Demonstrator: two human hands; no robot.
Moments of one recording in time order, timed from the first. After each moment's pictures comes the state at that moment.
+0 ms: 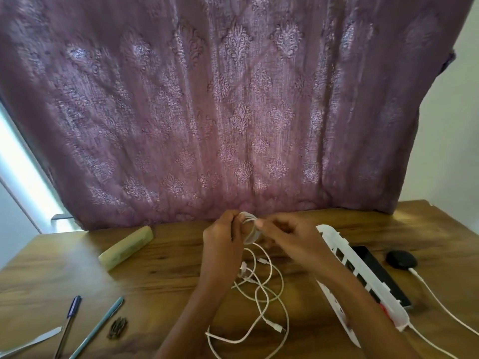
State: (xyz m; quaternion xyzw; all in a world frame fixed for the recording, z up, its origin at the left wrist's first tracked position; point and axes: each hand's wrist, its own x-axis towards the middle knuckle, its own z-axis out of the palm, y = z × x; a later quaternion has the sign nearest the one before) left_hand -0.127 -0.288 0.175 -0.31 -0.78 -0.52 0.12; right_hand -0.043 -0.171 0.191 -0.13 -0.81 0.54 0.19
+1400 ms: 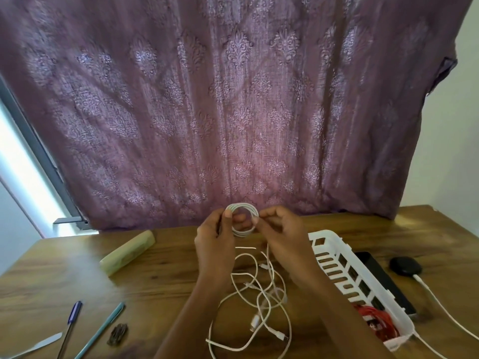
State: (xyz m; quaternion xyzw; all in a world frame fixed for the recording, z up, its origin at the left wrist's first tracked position) left_hand -0.133 -0.284 0.181 -0.16 -0.68 -0.71 0.00; right_hand -0.070 -0.186 0.184 -0.15 -0.75 0.57 0.31
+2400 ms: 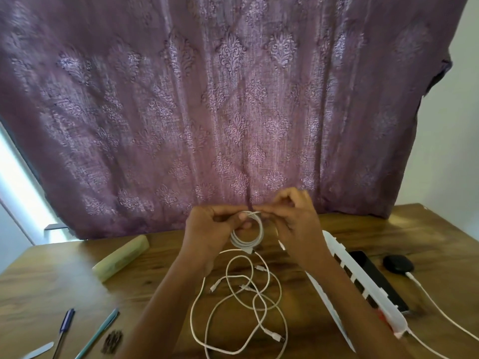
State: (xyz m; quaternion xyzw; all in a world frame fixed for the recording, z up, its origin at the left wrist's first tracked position) left_hand -0.137 -0.294 0.222 -0.24 -0.68 -0.68 -0.14; right_hand -0.066 -0.149 0.186 -0.03 -0.85 0.24 0.46
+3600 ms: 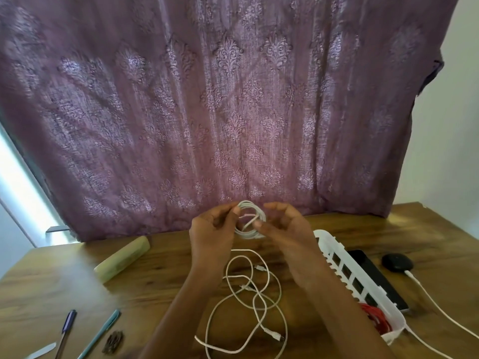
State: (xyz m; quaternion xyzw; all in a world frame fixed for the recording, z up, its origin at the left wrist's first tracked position) left_hand -0.123 -0.285 0.207 -0.21 -0.70 -0.69 -0.01; right_hand -0.055 -0.176 0.189 -0.13 -0.57 0.76 0.28
